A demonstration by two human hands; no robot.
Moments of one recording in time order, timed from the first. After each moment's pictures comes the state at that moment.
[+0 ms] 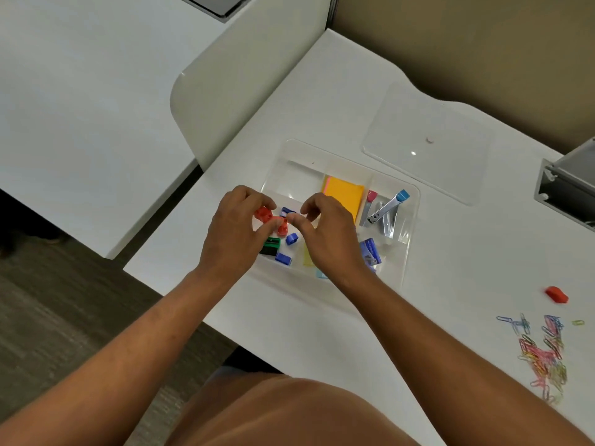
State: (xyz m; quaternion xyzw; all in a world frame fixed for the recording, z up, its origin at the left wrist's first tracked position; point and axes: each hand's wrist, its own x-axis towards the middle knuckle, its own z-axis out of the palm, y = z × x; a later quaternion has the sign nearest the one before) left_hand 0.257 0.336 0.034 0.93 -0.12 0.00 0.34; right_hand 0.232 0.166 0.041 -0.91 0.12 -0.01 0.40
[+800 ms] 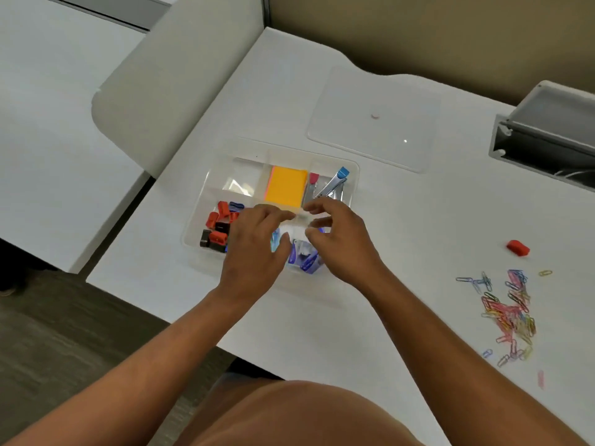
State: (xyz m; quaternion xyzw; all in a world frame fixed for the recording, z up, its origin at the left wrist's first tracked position) left_hand 0.183 0.221 0.039 0.93 -0.19 0.02 0.31; right_hand 0.156 0.054 0.065 -0.85 0.15 0.04 0.51
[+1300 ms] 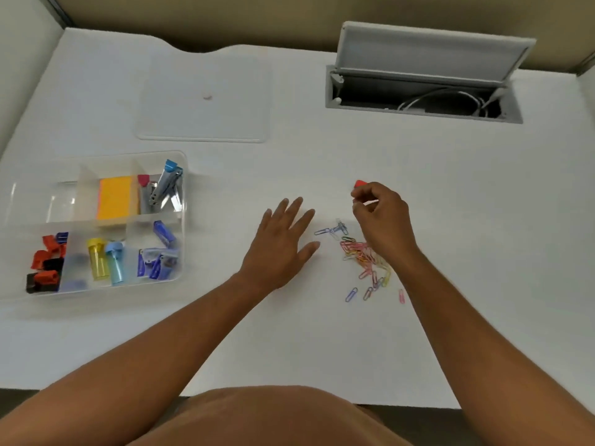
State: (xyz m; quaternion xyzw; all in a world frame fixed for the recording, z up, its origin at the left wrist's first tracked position) left_hand 0.085 -0.029 -0.026 0.86 -0.47 -0.14 0.16; right_hand -0.017 -0.219 0.033 -0.80 0.39 -0.13 0.44
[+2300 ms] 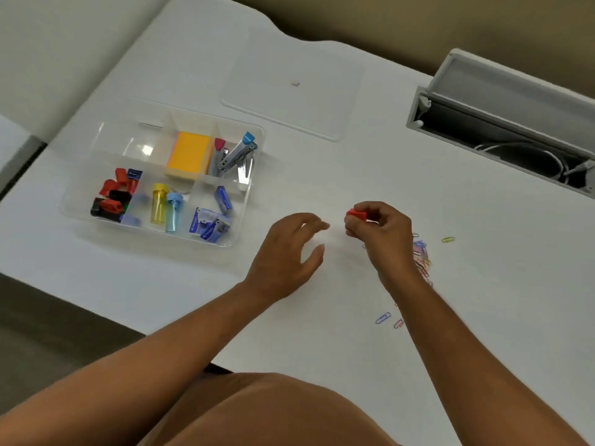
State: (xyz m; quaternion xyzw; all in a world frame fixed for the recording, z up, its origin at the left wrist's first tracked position) left_hand 0.076 0.032 -0.017 0.86 -0.34 -0.01 0.39; right_hand 0.031 -0.159 0.025 -0.74 0.34 -0.08 0.58
